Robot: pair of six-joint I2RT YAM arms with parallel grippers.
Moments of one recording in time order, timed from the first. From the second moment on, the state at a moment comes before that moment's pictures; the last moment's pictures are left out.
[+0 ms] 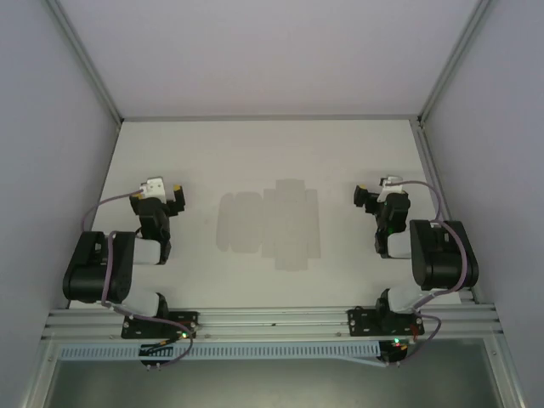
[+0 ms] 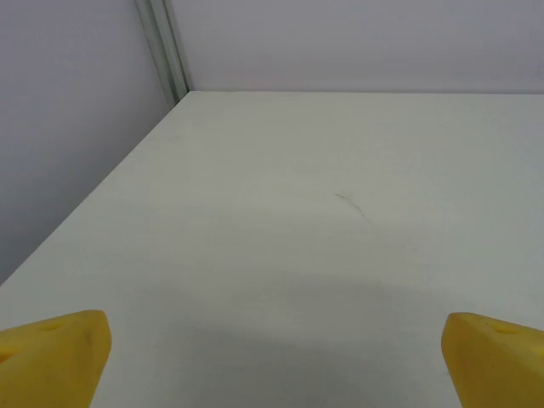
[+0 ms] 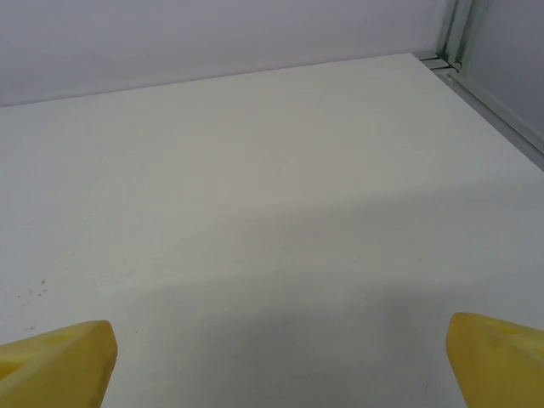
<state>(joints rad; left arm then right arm) -0.07 1.50 0.29 0.96 -0.29 0.01 -0.02 1.57 0.32 0.93 0.02 0.08</state>
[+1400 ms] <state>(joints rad) -0.08 1.22 0.58 0.40 -0.18 -0.14 0.13 1.10 0.65 0.14 0.10 0.20</state>
